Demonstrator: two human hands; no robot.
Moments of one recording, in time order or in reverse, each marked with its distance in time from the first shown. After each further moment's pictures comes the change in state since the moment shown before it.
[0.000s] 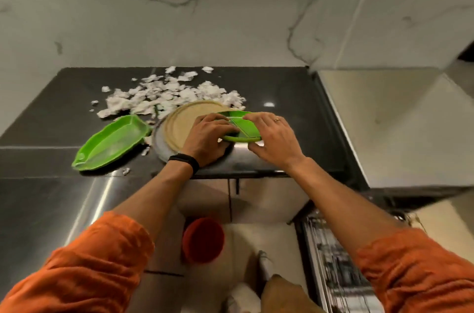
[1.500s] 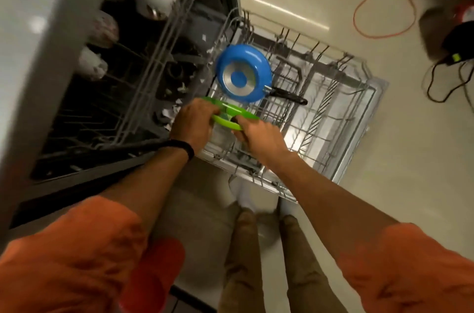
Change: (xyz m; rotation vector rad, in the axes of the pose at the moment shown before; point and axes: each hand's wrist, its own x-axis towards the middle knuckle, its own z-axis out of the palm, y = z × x) left_hand 0.050 0.416 0.629 -0.152 -0.919 0.600; right_hand -0.562 0.351 0.176 0.259 -0.207 1.335
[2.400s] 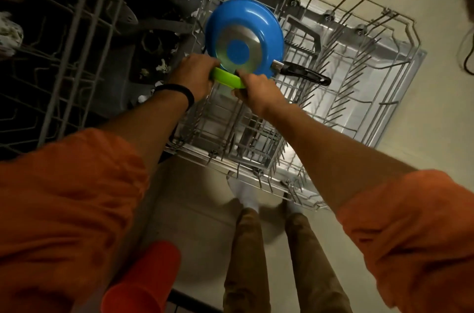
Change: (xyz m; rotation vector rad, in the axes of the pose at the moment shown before) left_hand 0.124 -0.076 0.089 0.069 -0.209 -0.032; right_hand 0.127 0.067 0.081 0.220 -0.105 0.177
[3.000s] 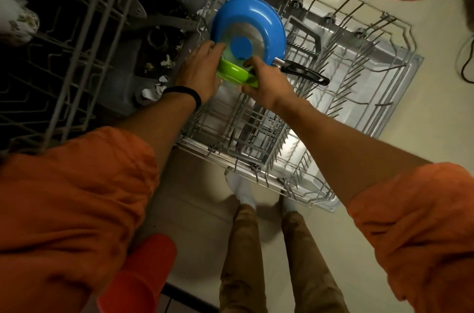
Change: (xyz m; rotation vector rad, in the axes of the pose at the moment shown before) left_hand -0.009 0.004 0.018 -0.058 0.136 -0.002; right_hand -0.012 0.008 -0.016 0.121 0.044 0.039
